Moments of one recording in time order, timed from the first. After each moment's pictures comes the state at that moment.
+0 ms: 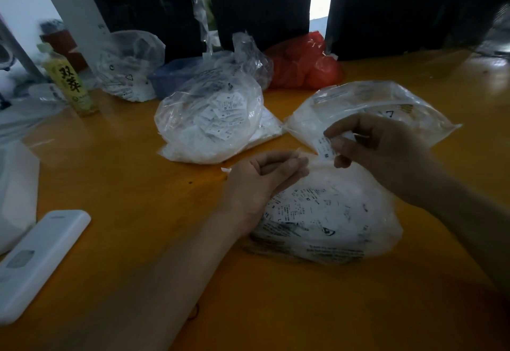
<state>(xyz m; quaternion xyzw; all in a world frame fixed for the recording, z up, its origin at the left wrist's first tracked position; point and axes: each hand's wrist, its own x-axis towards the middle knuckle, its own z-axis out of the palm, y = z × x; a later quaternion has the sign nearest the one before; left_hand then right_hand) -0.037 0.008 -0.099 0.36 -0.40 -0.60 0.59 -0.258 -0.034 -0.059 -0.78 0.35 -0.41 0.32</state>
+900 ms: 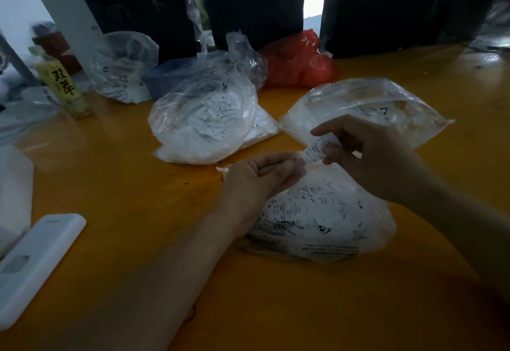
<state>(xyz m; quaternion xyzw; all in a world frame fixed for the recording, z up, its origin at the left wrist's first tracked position) -0.039 0.011 -0.098 0.37 -0.42 -0.60 0.57 -0.253 -0.029 -0.062 -0.84 0.37 -0.37 0.15</state>
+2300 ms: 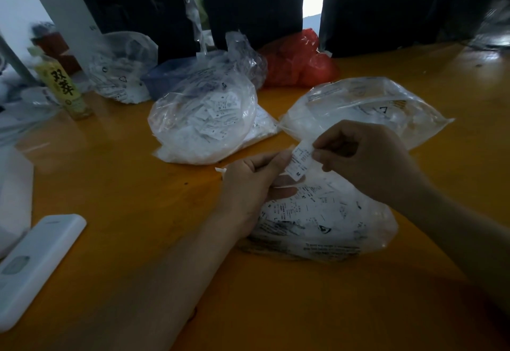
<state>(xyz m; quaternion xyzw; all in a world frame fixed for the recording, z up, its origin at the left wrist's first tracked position) -0.043 0.013 -0.094 0.44 -0.40 -0.56 0.58 -0.241 -0.021 -0.063 -0.77 0.45 -0.40 0.22</state>
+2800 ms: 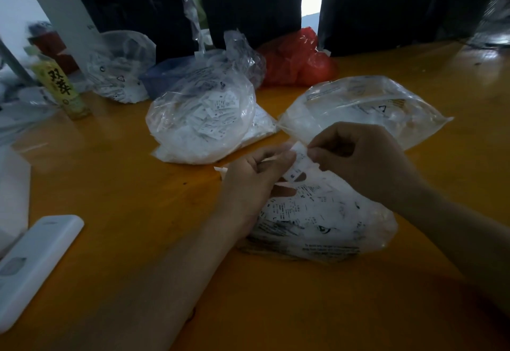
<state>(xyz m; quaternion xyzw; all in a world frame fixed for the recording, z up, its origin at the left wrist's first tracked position) -0.045 0.016 -0.091 0.45 -0.46 -0.51 0.57 -0.237 -0.017 -0.060 -0.77 0.44 -0.39 0.23</state>
